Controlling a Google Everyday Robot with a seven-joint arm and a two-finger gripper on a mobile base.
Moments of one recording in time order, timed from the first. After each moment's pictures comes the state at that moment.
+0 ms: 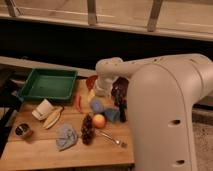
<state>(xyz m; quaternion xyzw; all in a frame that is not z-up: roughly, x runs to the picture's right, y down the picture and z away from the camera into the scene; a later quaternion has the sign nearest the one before) -0.023 0.064 0.834 -0.33 0.11 0.59 0.73</state>
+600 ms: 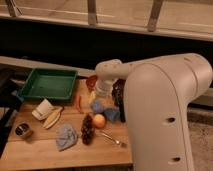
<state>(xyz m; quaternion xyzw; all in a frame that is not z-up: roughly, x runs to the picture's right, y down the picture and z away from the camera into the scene) -0.017 0.067 0.840 -0.32 0.11 0.60 0.73</state>
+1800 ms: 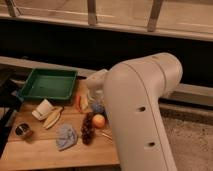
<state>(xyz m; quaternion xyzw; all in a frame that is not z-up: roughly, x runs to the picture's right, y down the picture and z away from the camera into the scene) -0.060 0.102 0.891 -0.29 0.11 0.57 0.76</state>
